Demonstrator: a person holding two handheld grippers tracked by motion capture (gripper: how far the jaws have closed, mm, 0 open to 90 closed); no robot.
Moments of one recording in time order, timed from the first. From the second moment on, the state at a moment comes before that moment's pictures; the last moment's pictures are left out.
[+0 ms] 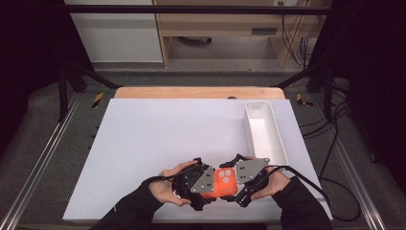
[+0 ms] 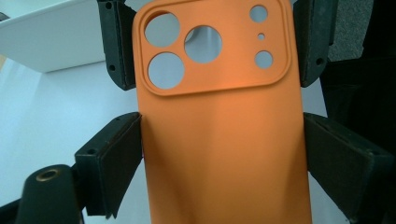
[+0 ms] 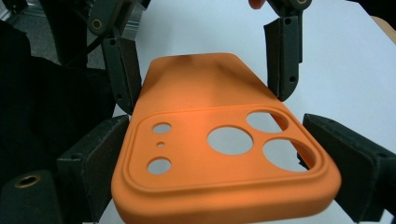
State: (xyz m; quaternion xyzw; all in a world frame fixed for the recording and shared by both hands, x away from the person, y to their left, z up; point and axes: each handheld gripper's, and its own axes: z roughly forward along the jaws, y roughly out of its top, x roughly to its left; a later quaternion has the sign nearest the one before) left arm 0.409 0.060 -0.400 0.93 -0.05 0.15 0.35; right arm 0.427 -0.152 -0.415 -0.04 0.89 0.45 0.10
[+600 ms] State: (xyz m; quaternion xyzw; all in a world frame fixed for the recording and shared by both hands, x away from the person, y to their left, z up) left arm 0.411 0.063 -0.401 0.93 -0.05 0.14 0.35; right arm 0.426 -0.152 -0.413 -0.04 0.88 0.46 0.09
